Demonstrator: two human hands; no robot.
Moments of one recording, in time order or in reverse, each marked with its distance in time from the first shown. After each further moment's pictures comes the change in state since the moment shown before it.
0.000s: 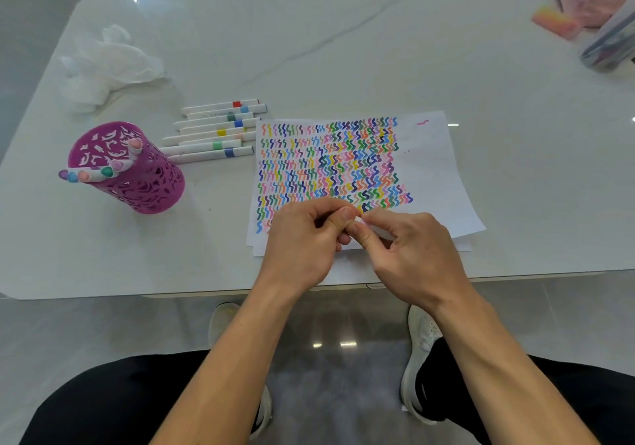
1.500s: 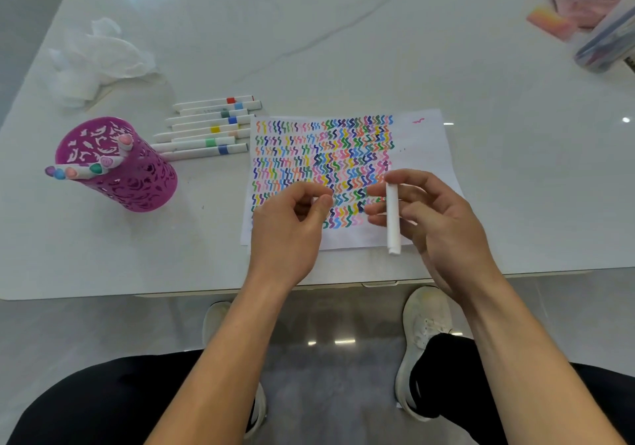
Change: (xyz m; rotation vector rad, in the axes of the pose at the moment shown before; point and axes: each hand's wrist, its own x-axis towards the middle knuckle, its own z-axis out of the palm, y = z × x) left_hand 0.005 -0.002 -0.002 0.090 0.211 -0.026; right_hand 0.009 0.007 -0.027 1.072 0.000 0.352
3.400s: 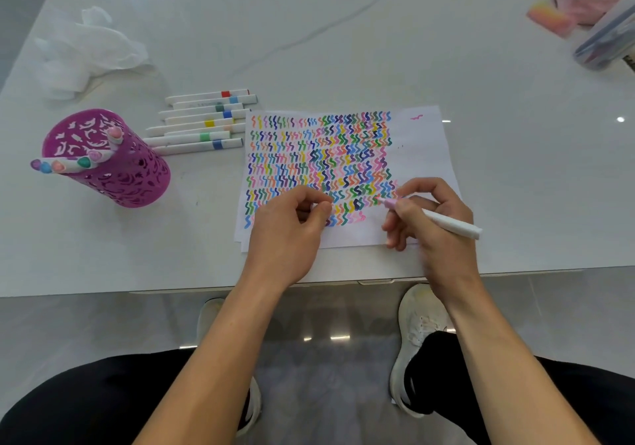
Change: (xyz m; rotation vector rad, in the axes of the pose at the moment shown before) left_hand 0.001 -0.008 0.002 0.048 -0.104 -0.068; right_hand 0.001 0.019 -0.004 -0.114 0.164 -0.129
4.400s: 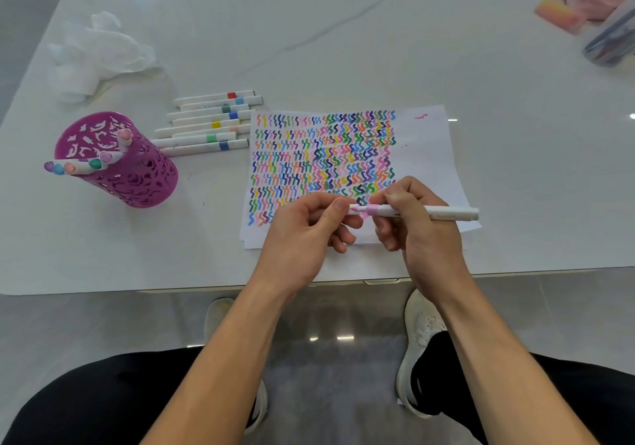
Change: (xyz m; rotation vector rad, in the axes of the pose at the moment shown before) left_hand -0.011 0.007 0.002 -0.464 -0.199 -0.062; right_hand -0.004 -0.010 0.027 0.079 -0.086 0.083
